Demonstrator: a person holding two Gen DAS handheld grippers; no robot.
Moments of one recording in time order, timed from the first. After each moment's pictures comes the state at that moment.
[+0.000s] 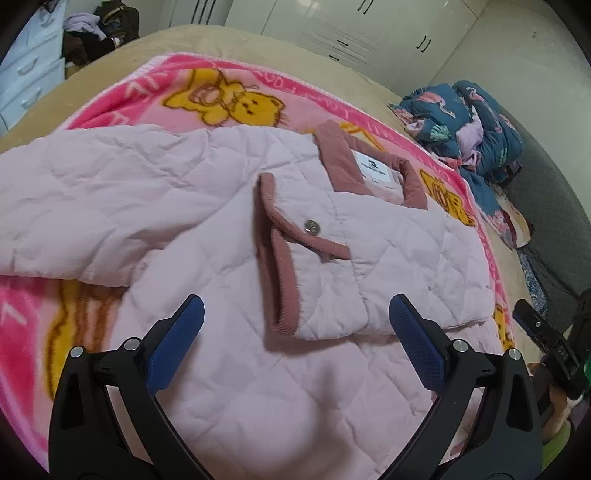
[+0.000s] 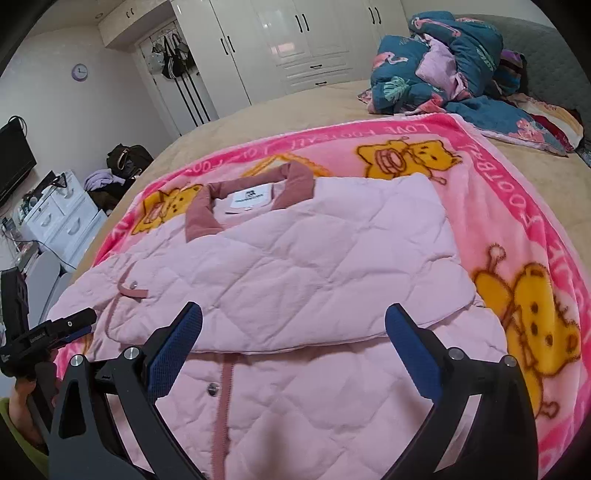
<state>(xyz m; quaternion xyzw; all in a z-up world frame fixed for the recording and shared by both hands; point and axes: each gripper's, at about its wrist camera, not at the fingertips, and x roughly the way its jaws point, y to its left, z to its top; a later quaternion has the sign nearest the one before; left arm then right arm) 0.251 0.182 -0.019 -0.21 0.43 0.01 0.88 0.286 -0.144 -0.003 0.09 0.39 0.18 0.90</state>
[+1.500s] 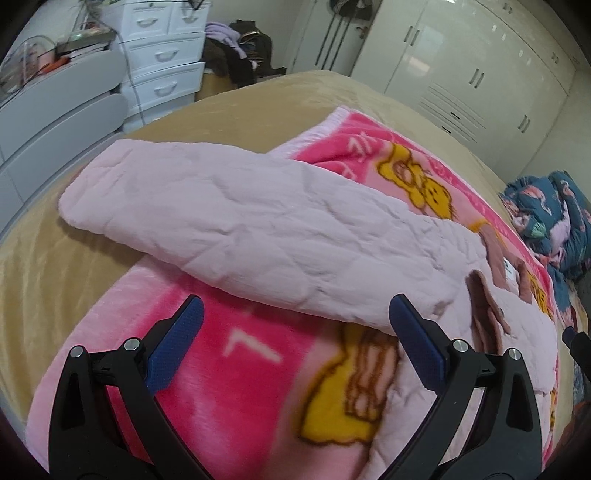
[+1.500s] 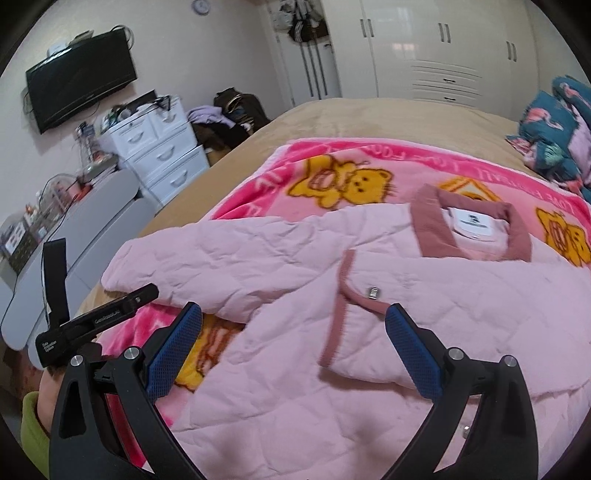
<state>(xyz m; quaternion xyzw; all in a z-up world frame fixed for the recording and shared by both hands) 0.149 0.365 -0.015 -0.25 0.36 0.23 0.87 0.239 0.127 0.045 -0.03 0.37 0.36 0.86</state>
